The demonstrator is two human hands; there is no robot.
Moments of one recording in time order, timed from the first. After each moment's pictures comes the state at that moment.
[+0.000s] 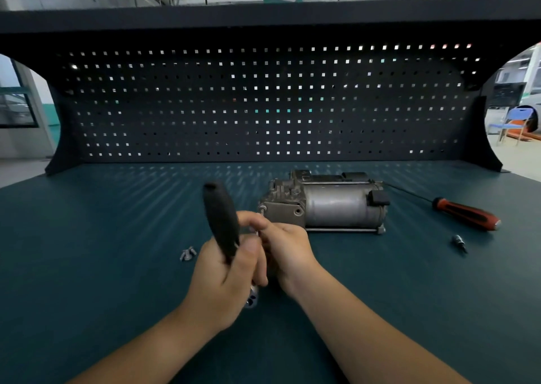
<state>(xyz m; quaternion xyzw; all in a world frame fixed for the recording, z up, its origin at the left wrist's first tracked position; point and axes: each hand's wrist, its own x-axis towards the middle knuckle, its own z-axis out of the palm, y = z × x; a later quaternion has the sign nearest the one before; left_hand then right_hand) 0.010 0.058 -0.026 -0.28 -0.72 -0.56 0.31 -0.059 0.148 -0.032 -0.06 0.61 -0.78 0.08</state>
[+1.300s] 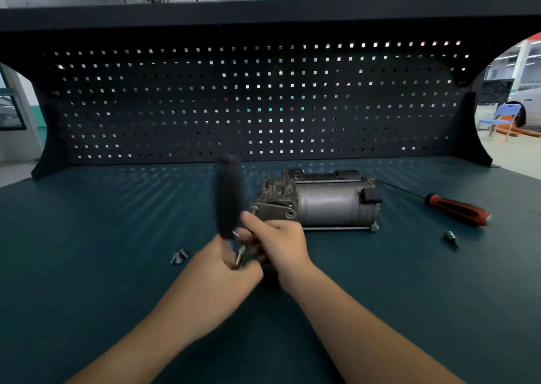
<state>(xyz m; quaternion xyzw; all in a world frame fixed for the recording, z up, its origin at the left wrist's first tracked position) 0.016 0.054 -0.015 -0.02 -0.87 -0.47 0.13 -0.068 0.145 -0.032 -0.07 0.66 -0.75 0.00</state>
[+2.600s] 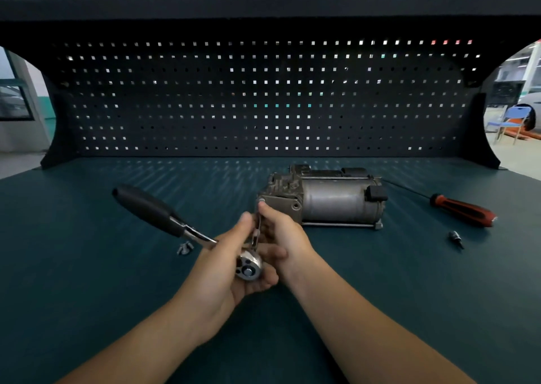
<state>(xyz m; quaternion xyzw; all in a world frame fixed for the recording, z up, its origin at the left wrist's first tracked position) 0.015 0.071 -0.012 0.01 -0.56 -0.83 0.02 -0.067 0.146 -0.026 0.02 0.50 -0.85 0.17</state>
